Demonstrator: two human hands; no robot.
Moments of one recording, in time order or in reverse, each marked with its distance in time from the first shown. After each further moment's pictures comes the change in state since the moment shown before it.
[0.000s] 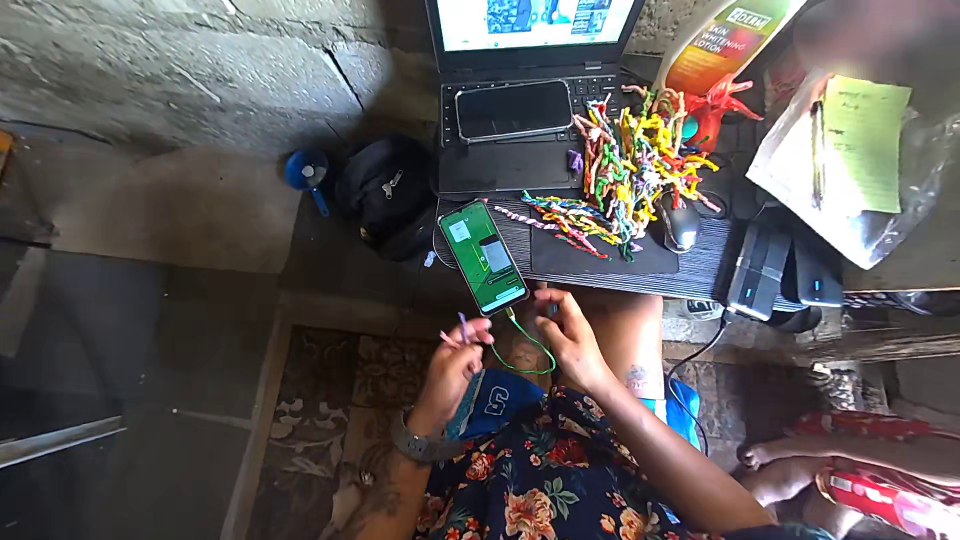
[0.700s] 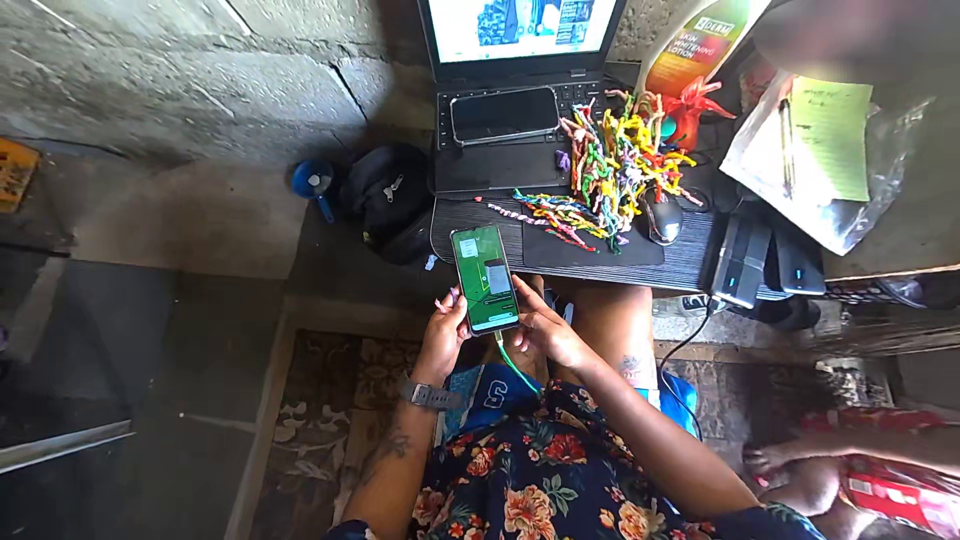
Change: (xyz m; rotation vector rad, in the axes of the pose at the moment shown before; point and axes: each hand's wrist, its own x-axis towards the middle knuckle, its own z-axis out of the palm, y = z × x) left_hand 0.037 -0.002 -0.003 -0.119 0.136 -0.038; right_hand 0.008 0.007 0.008 0.439 -0.368 0.165
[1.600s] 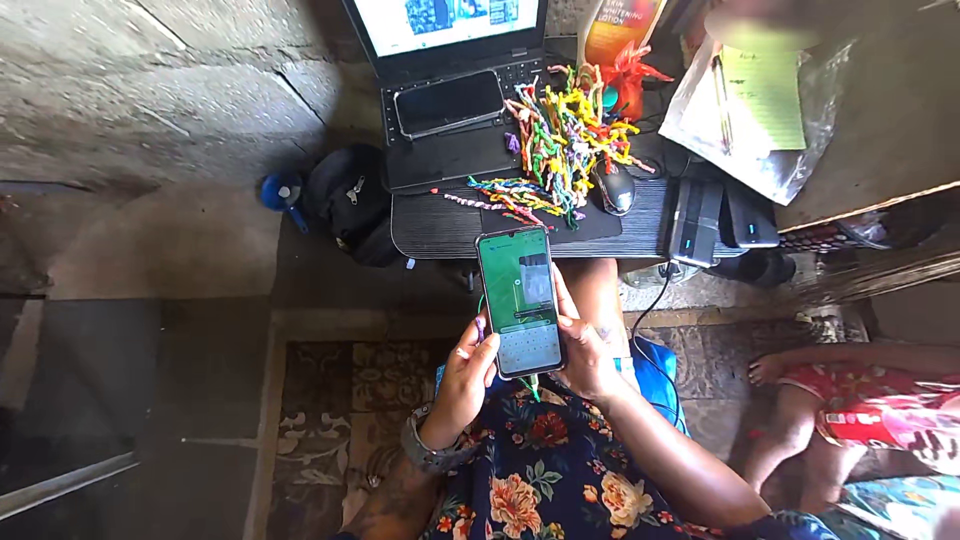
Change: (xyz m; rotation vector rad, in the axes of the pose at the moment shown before) left_hand -0.089 0.002 0.067 0.080 -0.328 0.205; right_hand -0.083 -0.017 0.002 0.496 0.054 -0.310
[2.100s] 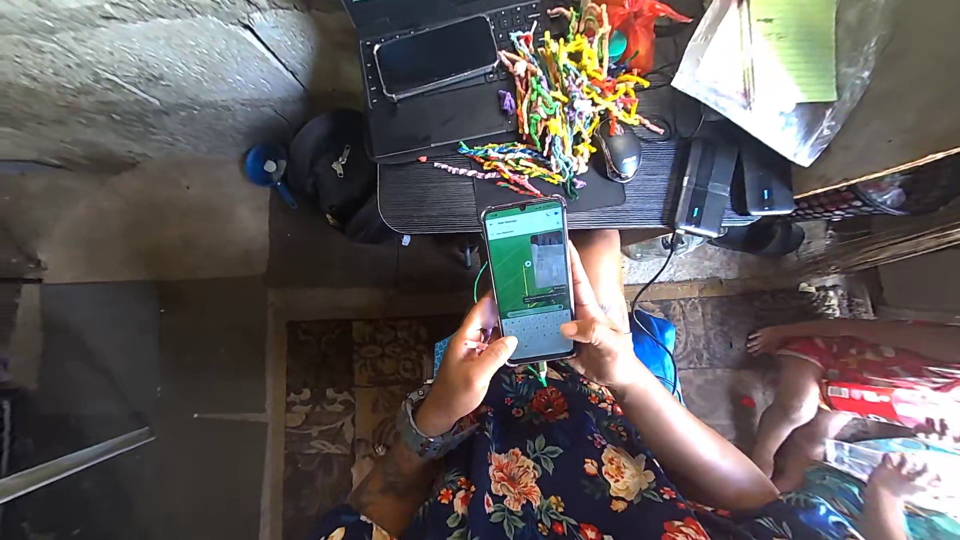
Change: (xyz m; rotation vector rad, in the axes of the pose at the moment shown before) left_hand -0.007 0.004 0.005 0.066 -0.127 -0.004; right_hand -0.019 -0.015 -0.002 -0.011 -0.068 -0.003
